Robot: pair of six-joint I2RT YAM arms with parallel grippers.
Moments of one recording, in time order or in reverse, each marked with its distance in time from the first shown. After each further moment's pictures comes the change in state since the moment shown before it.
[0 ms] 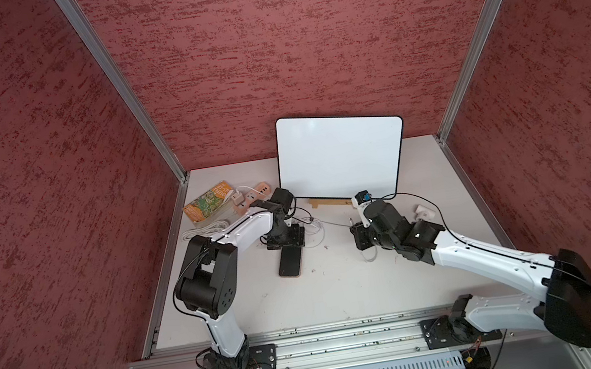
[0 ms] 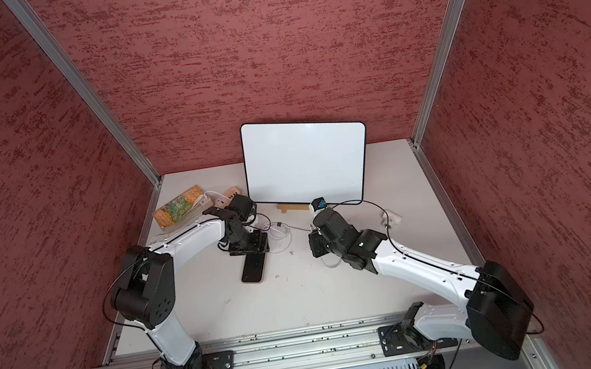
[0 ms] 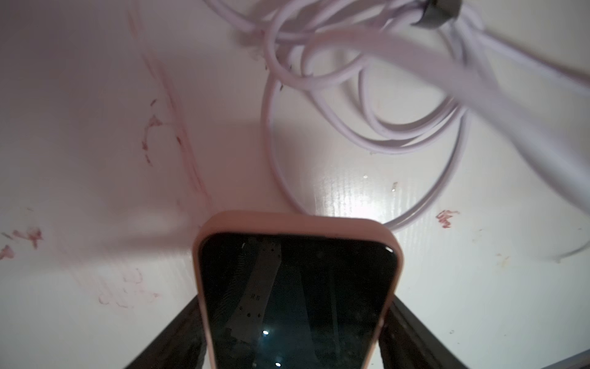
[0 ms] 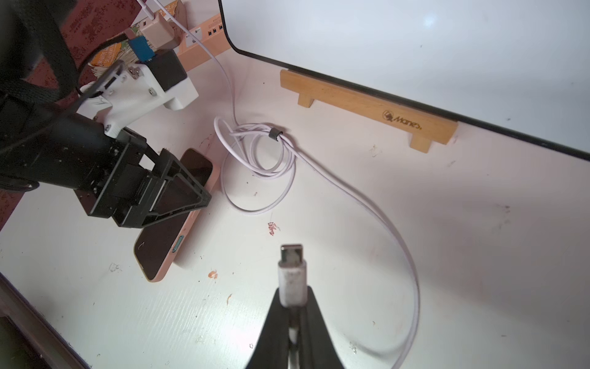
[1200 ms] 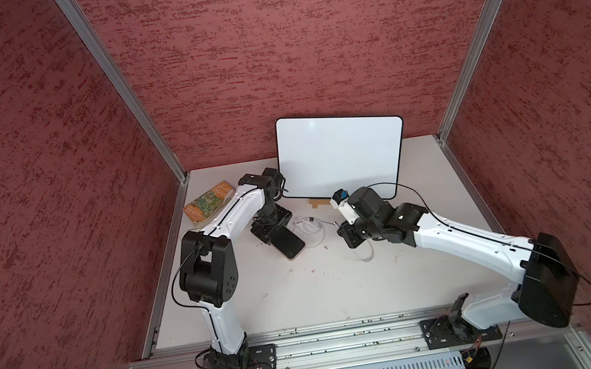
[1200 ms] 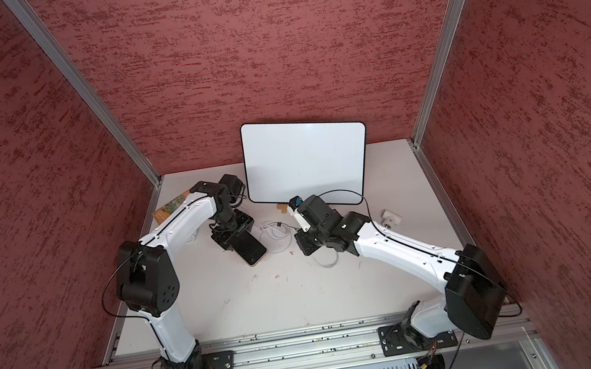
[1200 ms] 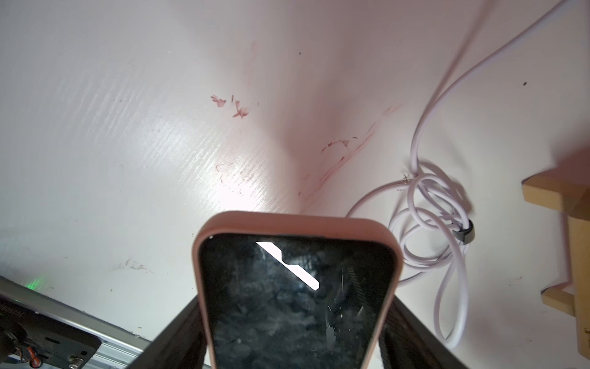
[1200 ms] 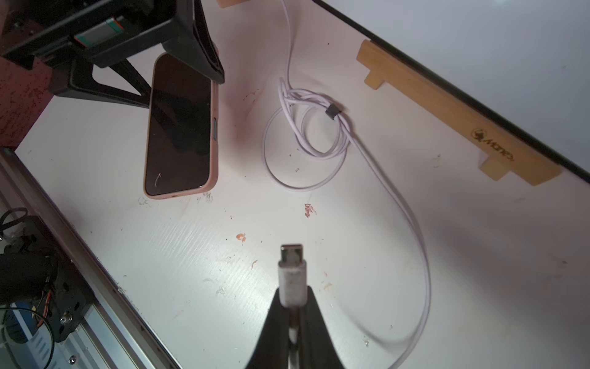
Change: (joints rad) left arm 0.078 0.091 0.351 -0.436 -0.153 -0.812; right arm 0.002 0.173 0.269 -0.239 -0.211 -0.227
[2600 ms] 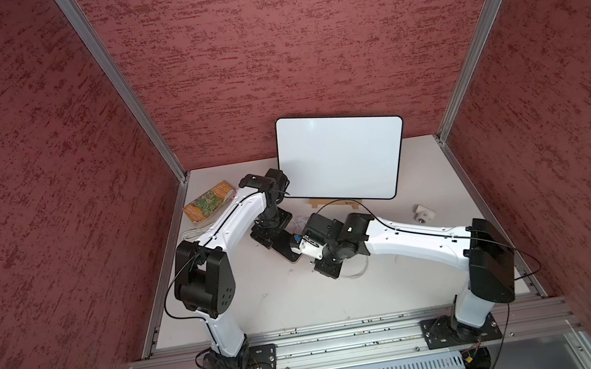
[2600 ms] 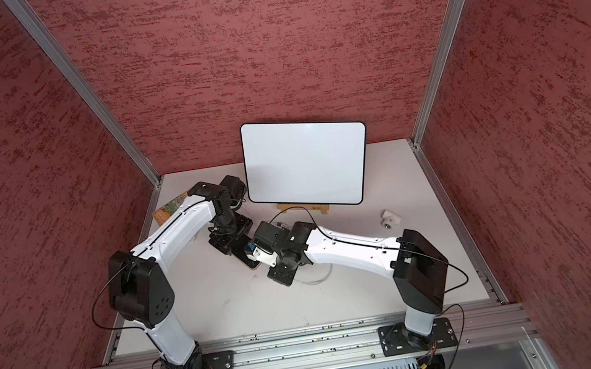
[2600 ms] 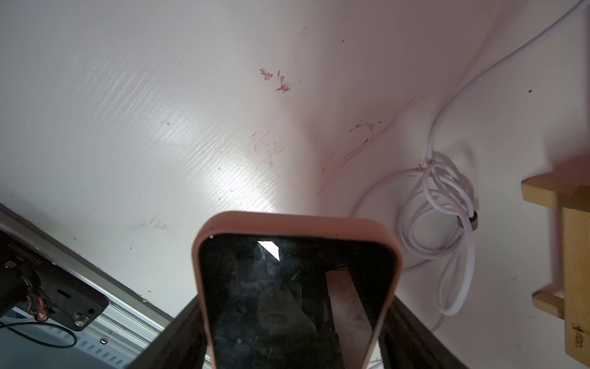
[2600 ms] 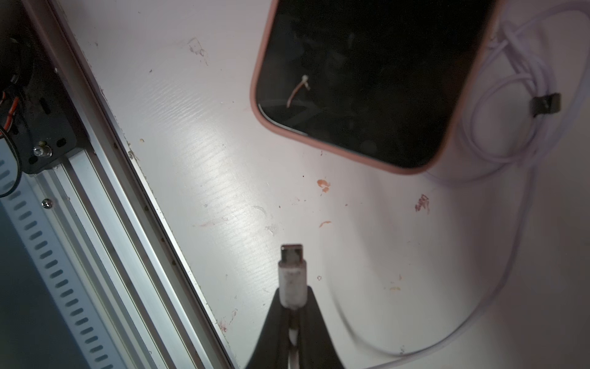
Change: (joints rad) left arm -0.063 -0.076 -0.010 -0.083 -0.055 -0.133; right arm 0.271 0.311 0.295 -0.306 0.014 -0.308
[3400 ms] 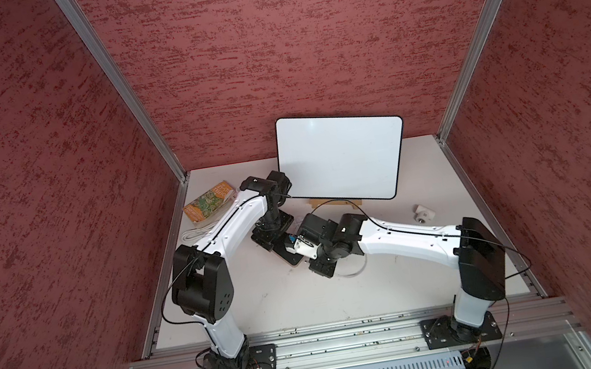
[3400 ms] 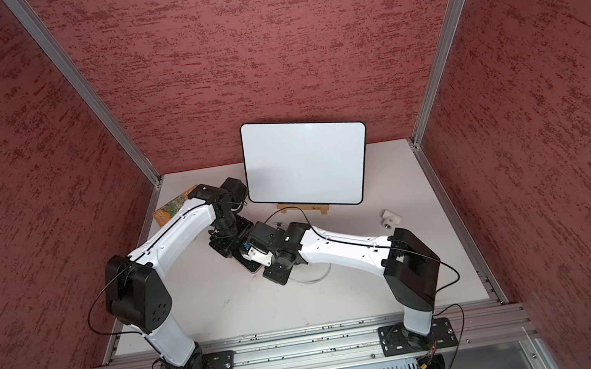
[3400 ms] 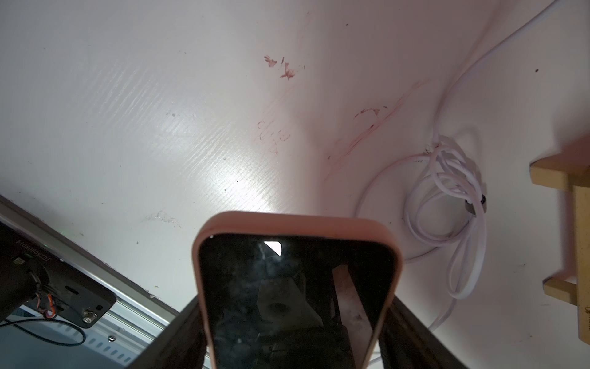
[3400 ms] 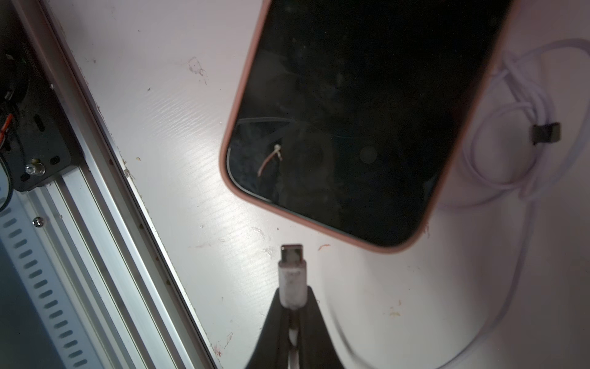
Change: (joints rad) left arm -0.023 -0.038 -0.031 0.000 -0.005 -0.001; right arm 0.005 0.051 0.030 0.039 0.002 -0.006
